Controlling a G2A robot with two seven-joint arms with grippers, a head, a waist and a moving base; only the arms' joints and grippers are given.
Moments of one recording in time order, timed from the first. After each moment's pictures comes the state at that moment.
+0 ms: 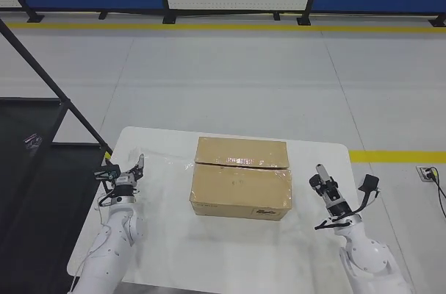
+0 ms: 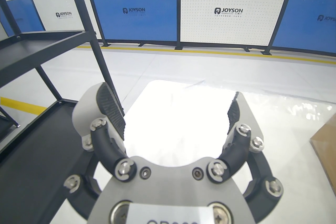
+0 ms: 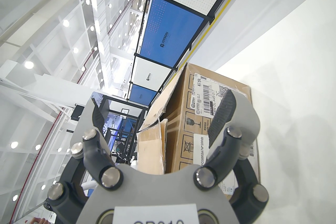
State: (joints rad) left arm 0.68 -1.33 -1.32 -0.50 1.18 0.08 0.75; right arm -1.16 -1.27 1.50 -1.38 -0.03 -0.41 0.20
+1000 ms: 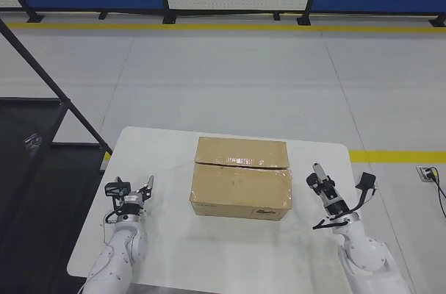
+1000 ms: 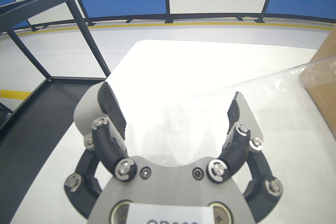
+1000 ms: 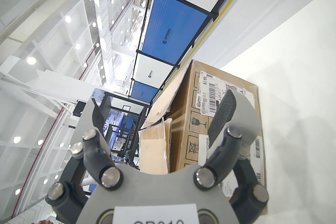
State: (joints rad) left arm 0.85 -1.32 -1.32 -0.65 1.24 0.05 0.60; right arm -1.15 -1.27 1.48 -1.38 -0.03 -0.42 0.21
